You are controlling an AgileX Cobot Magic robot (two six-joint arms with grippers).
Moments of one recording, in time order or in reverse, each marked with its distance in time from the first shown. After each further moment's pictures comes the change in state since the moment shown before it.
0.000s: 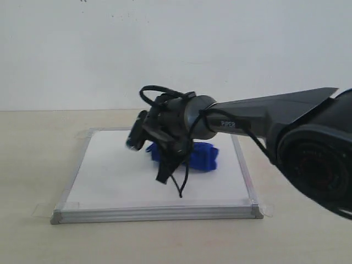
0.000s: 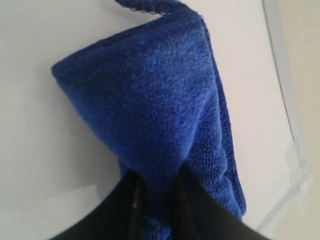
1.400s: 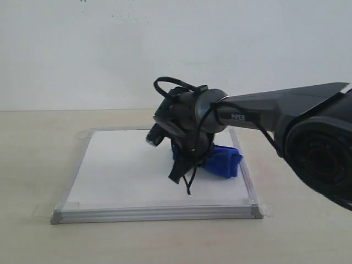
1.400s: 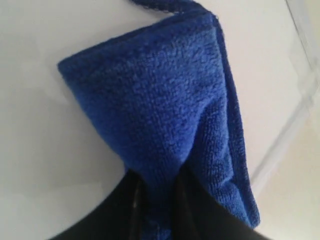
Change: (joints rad) left arm 0.000 0.000 0.000 0.000 0.000 0.000; right arm -0.035 -0.002 0.000 0.066 0.167 0.096
